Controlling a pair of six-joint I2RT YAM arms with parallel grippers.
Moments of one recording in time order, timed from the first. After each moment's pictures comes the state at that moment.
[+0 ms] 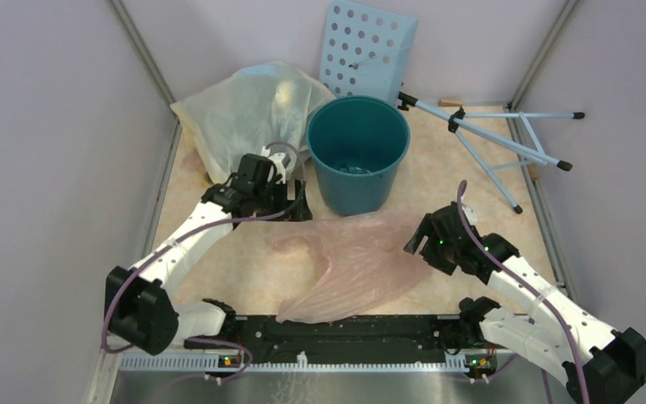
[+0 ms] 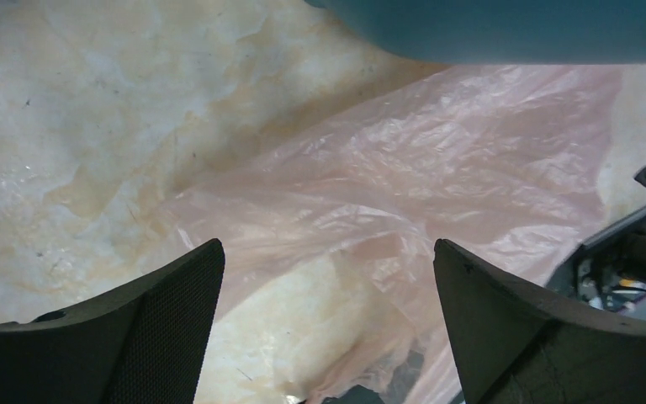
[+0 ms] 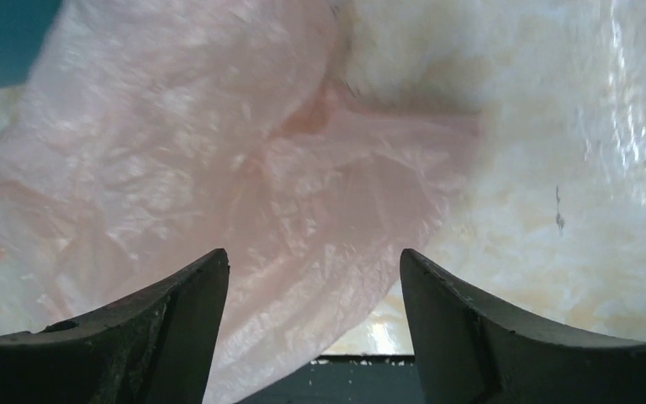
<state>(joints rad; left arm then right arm) -0.43 1.24 0.99 -0.60 0.25 -0.40 0.57 0.84 0.65 -0.77 0.17 1.00</state>
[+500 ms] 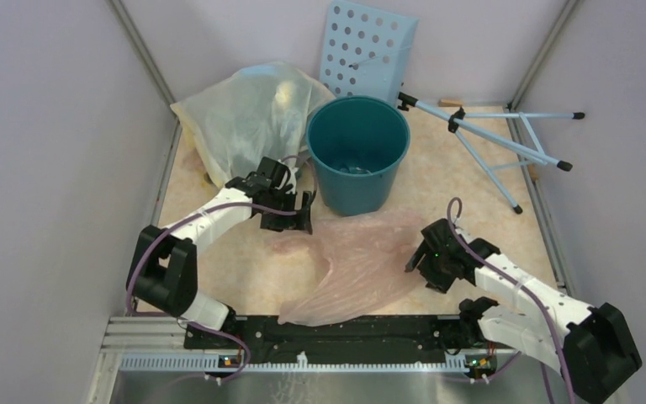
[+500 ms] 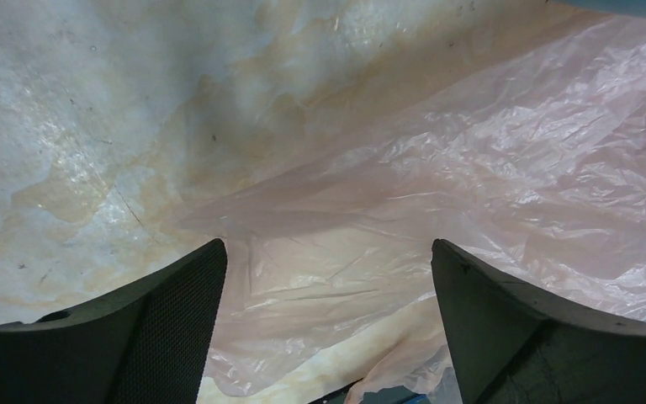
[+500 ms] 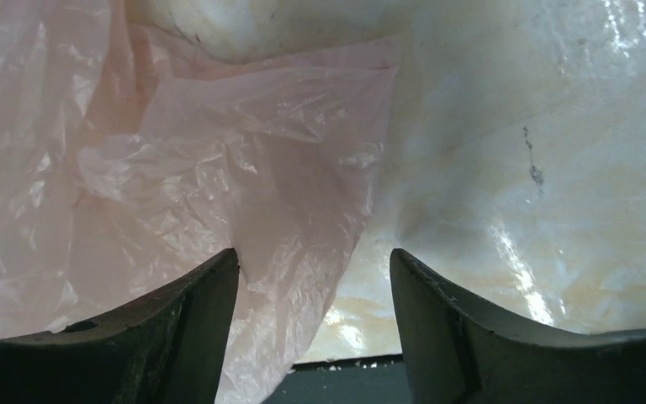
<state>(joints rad) -0.43 1.50 1.01 -0.62 0.25 -0.31 0.57 0.91 0.47 -0.74 0.09 1.19</state>
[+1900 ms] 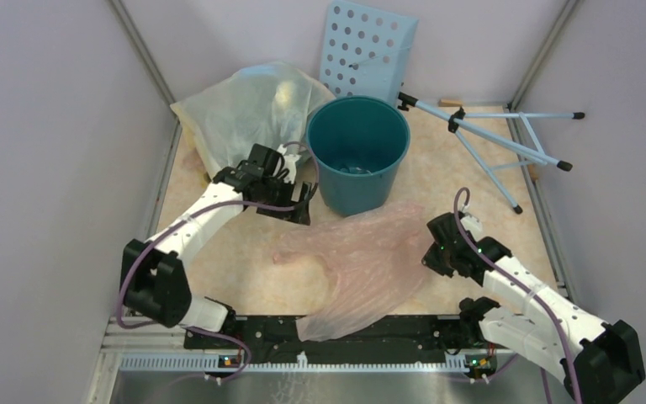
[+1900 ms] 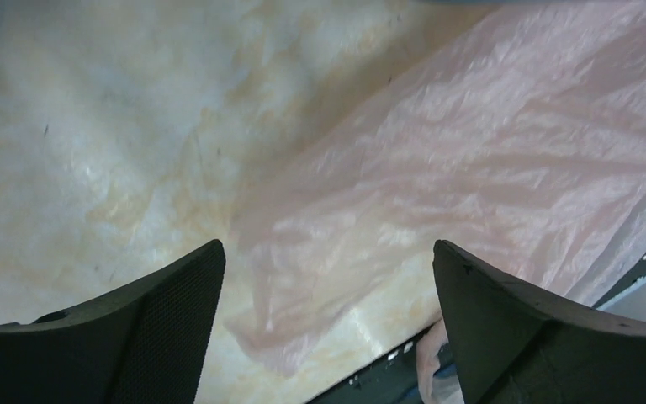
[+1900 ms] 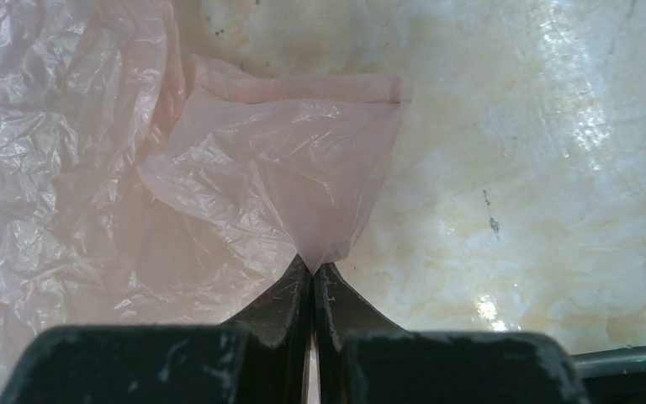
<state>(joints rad) -0.41 1.38 1.09 -0.76 0.28 -0.15 0.56 0.85 0.53 -0.78 0.25 1.10</state>
